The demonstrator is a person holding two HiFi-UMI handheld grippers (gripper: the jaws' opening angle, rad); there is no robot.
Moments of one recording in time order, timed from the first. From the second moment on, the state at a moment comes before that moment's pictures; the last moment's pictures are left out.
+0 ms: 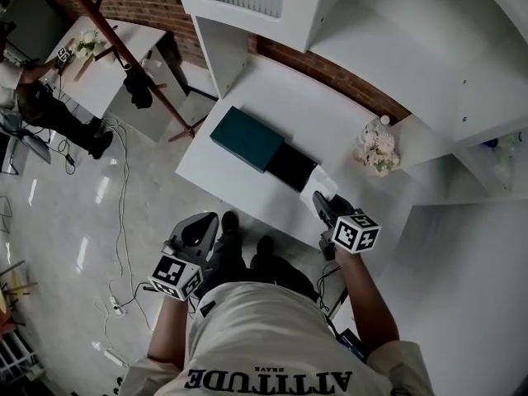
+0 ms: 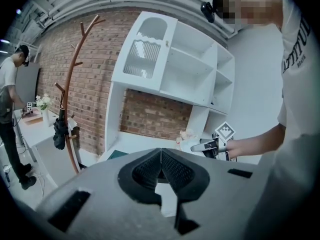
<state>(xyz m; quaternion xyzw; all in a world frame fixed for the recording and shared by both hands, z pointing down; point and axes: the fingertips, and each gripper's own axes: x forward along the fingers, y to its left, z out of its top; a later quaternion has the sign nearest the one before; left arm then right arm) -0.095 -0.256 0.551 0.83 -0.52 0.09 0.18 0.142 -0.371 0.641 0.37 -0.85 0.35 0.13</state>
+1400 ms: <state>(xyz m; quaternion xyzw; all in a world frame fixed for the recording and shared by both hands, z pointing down) -0.171 -0.348 0.625 0.86 -0.41 0.12 0.27 0.064 -0.465 0.852 0.40 -0.70 0.54 0.25</state>
